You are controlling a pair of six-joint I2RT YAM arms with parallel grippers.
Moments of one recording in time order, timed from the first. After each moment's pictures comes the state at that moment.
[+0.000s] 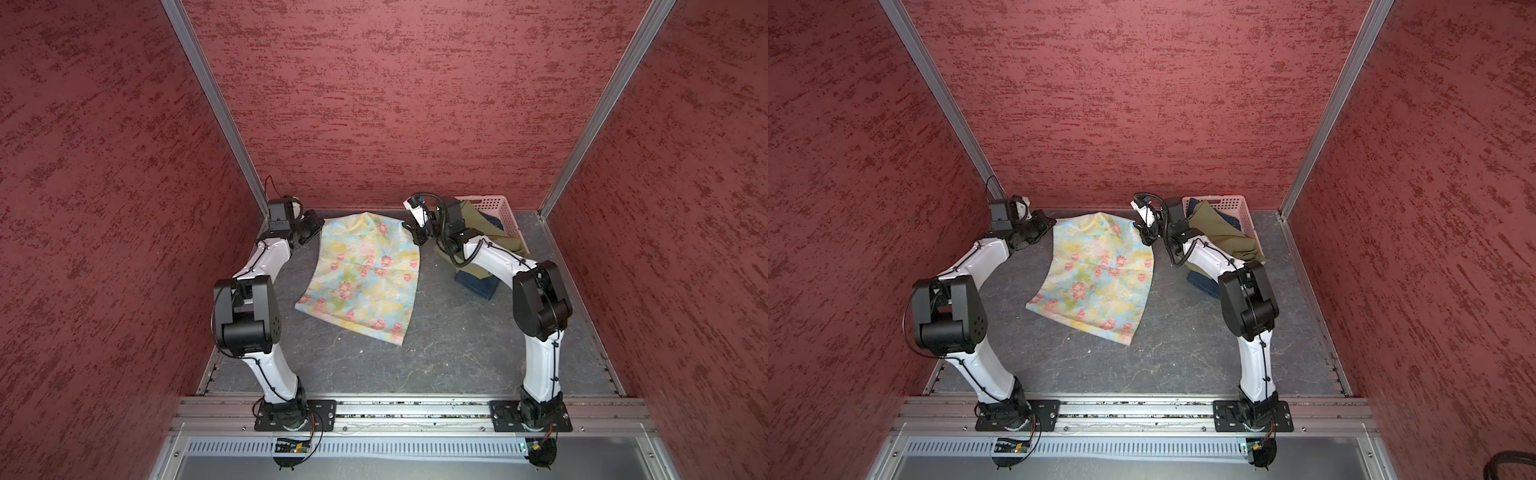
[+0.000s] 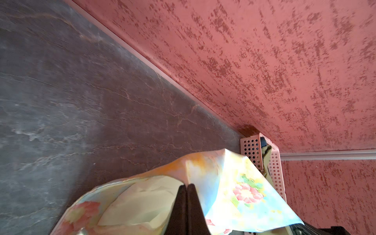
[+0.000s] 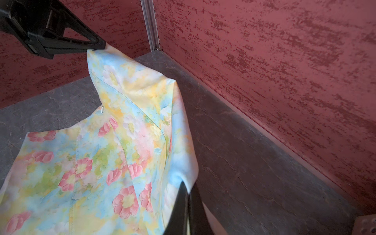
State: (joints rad) left arm 0.12 1.76 1.32 -0.13 0.44 -0.66; right arm 0.43 2.01 1.57 0.01 -0.43 -0.19
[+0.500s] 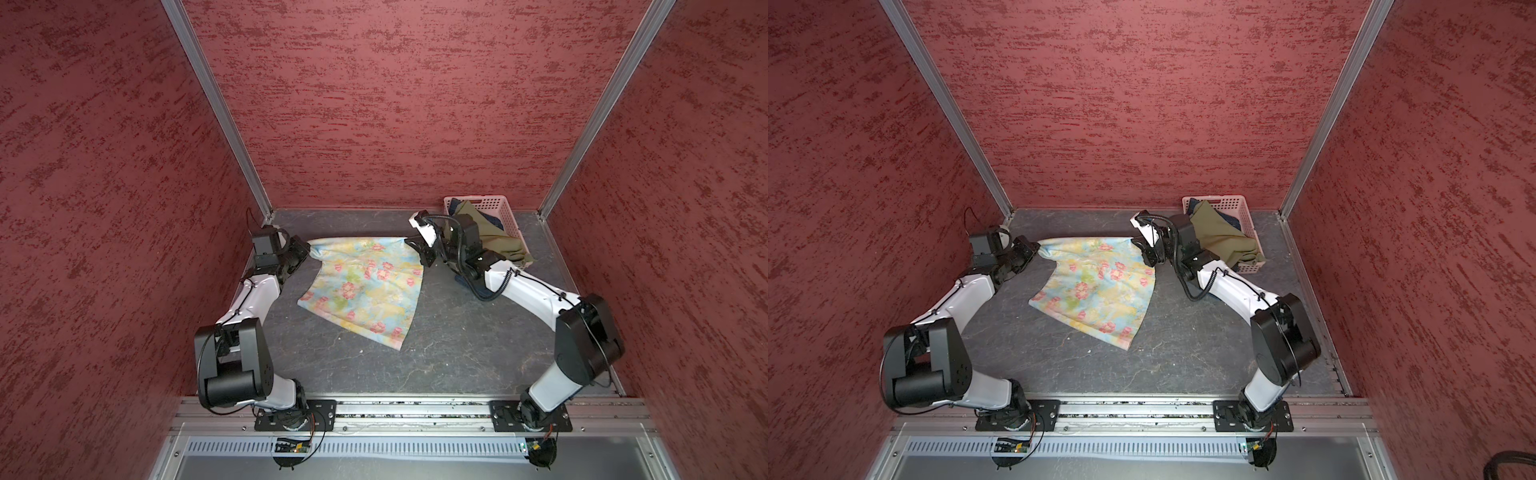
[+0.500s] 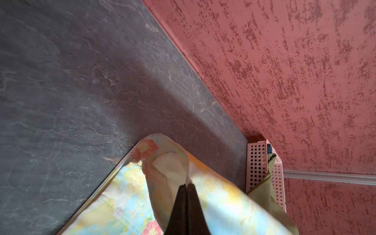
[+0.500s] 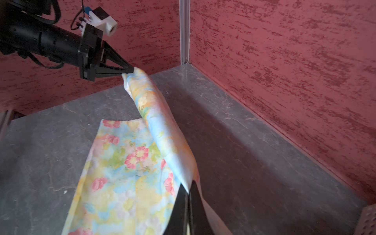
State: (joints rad) left arm 0.20 1.44 0.91 -0.04 0.36 -0.77; right arm 0.54 1.62 1.19 0.08 -0.44 -0.16
